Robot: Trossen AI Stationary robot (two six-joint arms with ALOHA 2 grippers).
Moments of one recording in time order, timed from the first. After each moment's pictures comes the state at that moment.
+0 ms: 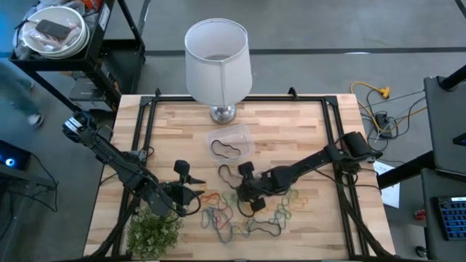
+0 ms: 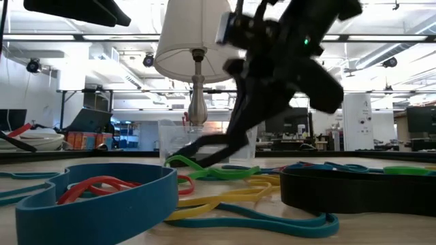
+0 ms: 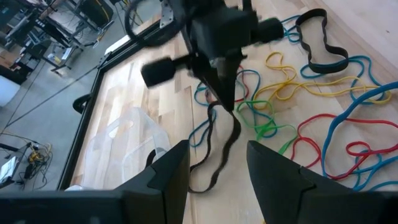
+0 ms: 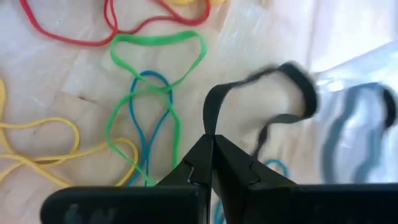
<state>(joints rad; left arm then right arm) -0.69 1.21 0.81 -0.29 -0.77 0.01 0.32 1.92 1.24 -0.33 0.32 -0.17</state>
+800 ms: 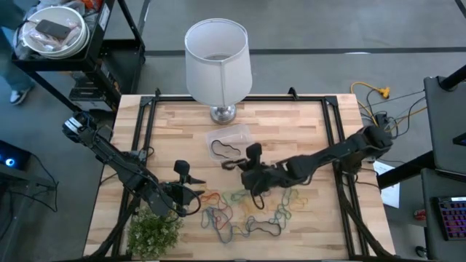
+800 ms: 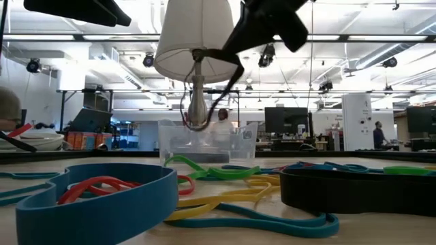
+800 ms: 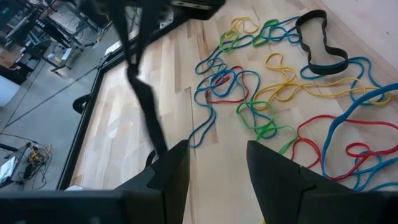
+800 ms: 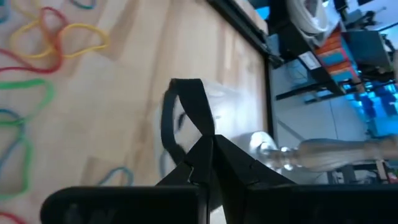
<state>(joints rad) -0.69 1.21 0.81 -0.28 -0.77 0.01 0.30 1.68 1.23 -0.30 0.66 -0.38</state>
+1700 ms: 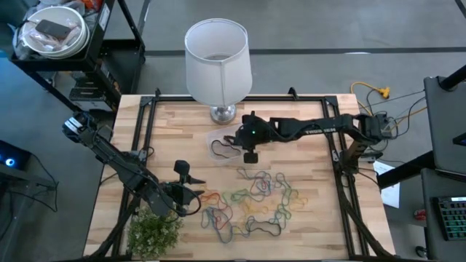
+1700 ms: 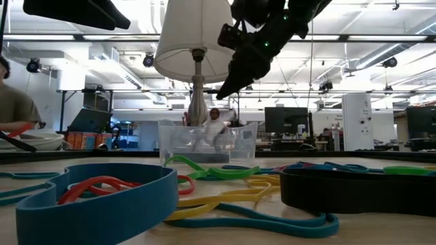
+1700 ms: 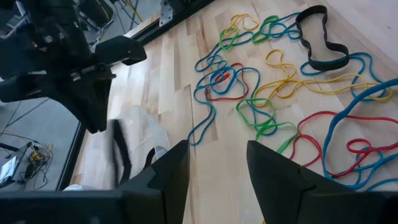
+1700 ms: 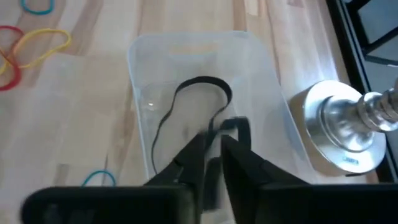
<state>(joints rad) -0.69 1.21 0.80 -0.28 -0.77 0.01 -0.14 1.73 1.23 -0.28 0.03 -0.24</state>
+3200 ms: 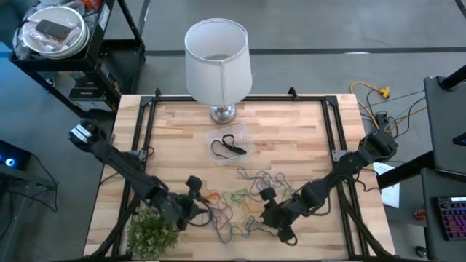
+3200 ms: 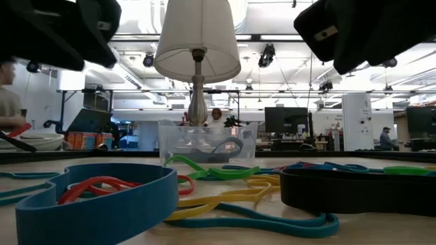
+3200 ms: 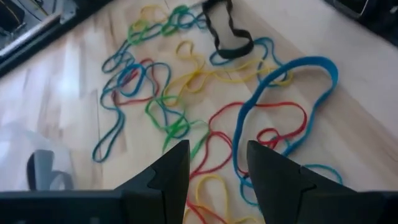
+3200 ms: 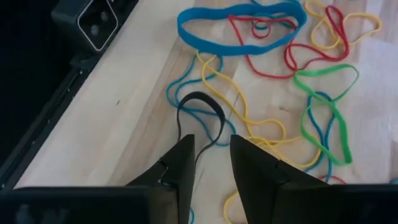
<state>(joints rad) -0.69 1.41 0.74 -0.02 -0.49 0.05 0.61 1.69 1.03 -0.21 0.16 0.18</state>
